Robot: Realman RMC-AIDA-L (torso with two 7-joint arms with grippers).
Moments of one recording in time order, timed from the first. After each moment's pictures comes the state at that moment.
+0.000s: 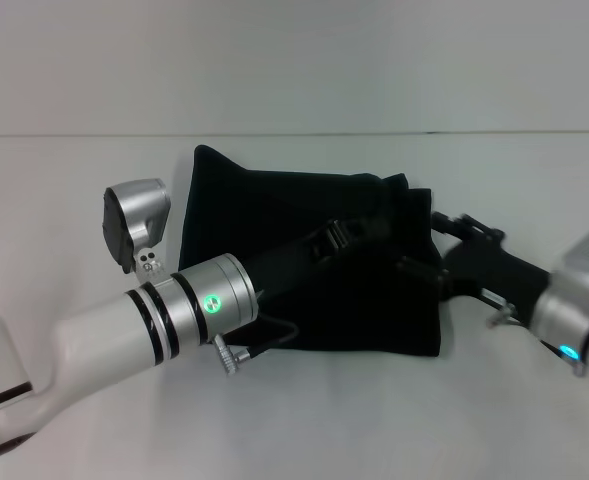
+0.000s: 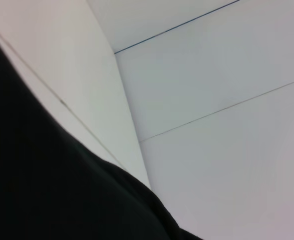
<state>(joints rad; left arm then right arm) -0.82 -2.17 0.32 0.00 1.88 1.14 -1.78 0.66 2.11 -0.58 -0.08 -1.57 -1.01 0.64</state>
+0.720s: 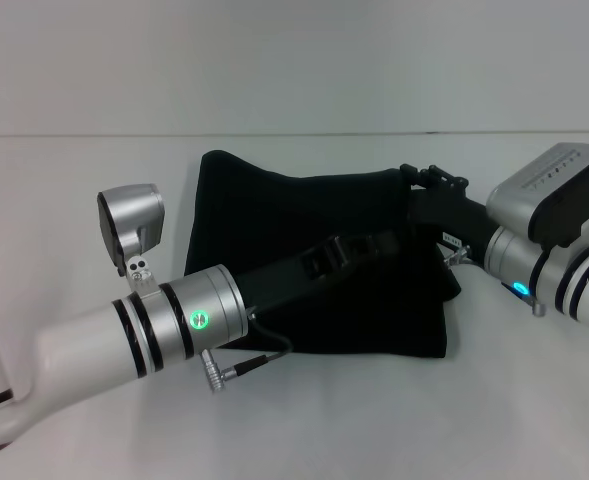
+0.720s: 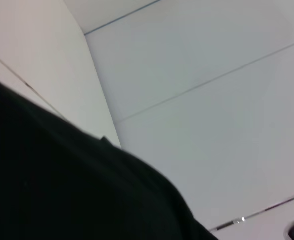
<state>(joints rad) -0.78 -2.17 0.39 0.05 1.89 1.26 -1.78 0.82 2.11 -0.50 -0.03 -1.56 -0.84 0.61</state>
